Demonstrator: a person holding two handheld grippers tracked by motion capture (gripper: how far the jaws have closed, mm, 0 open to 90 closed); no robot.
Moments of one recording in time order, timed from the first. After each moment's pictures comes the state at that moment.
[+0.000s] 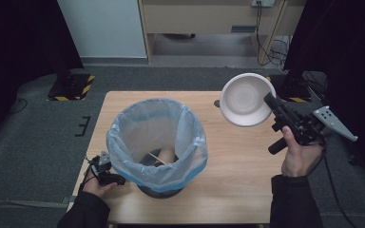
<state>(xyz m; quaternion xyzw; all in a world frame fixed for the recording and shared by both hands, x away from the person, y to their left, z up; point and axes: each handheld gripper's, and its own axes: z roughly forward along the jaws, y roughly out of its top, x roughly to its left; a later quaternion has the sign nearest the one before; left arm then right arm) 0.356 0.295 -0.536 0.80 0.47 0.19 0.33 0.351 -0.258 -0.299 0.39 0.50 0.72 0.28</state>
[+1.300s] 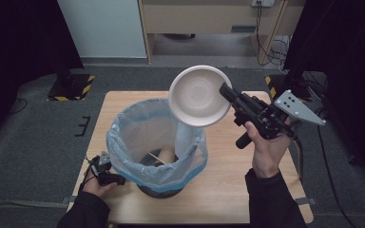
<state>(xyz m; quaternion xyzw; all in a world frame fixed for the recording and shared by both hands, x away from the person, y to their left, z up) 0.356 0.295 -0.536 0.80 0.47 0.19 0.33 0.337 -0.160 -0.244 0.28 0.55 0.75 0.23</state>
